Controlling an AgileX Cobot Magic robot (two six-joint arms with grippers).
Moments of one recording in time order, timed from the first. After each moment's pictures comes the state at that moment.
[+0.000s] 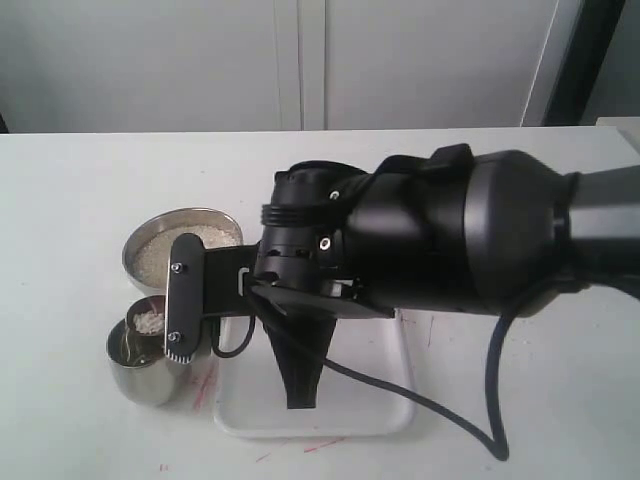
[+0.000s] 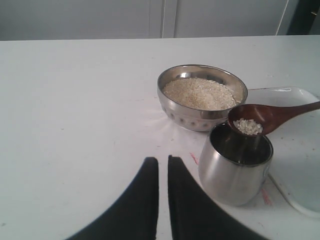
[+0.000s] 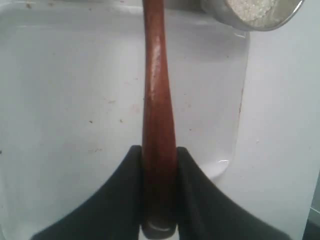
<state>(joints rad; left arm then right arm) -0.09 0.00 0.01 -0.16 0.08 -0.02 0.88 1.74 -1.18 -0.62 0.72 -0.21</state>
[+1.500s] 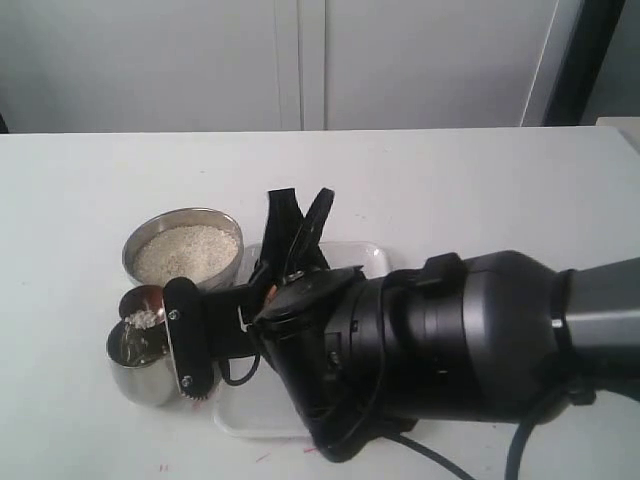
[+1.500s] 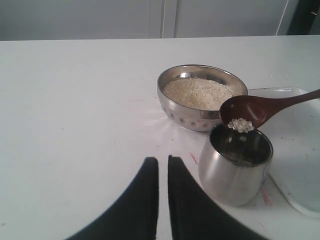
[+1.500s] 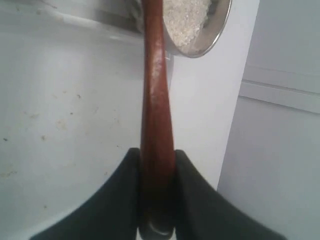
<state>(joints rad) -0.09 0.00 0.01 -0.16 0.08 -0.02 0.96 1.74 -1.01 -1.31 0.66 0.31</state>
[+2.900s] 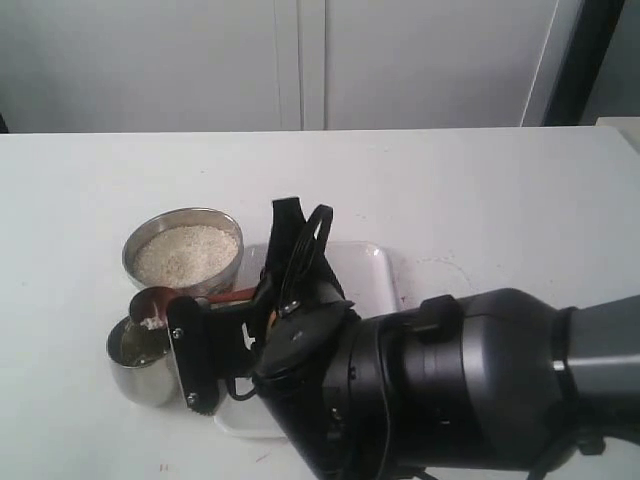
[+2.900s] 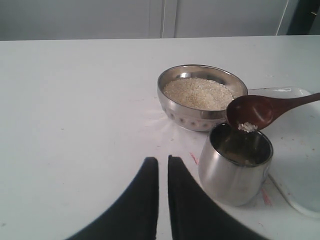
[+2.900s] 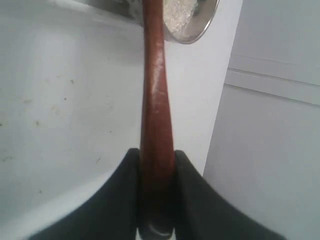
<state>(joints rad) -0.09 0.00 0.01 -0.16 0.08 -0.02 1.01 1.74 -0.96 -1.40 0.75 0.42</state>
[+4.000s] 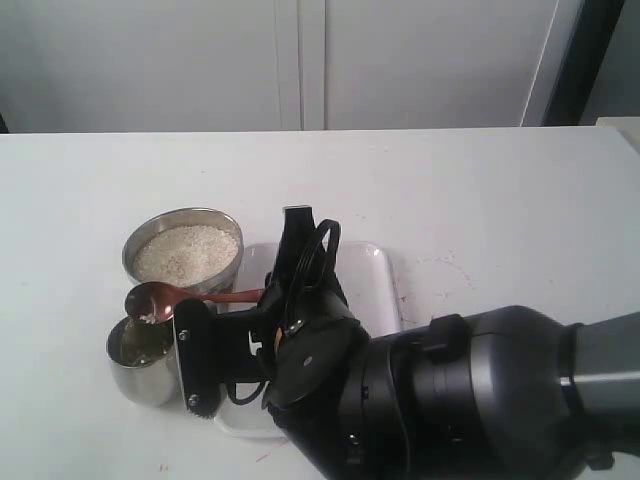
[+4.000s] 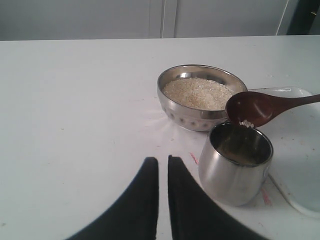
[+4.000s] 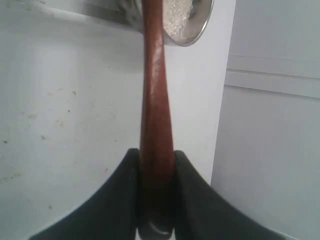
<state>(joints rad) -0.09 0.00 0.01 -0.16 0.08 -0.02 1.01 1.74 -0.91 -1.52 0.73 0.62</state>
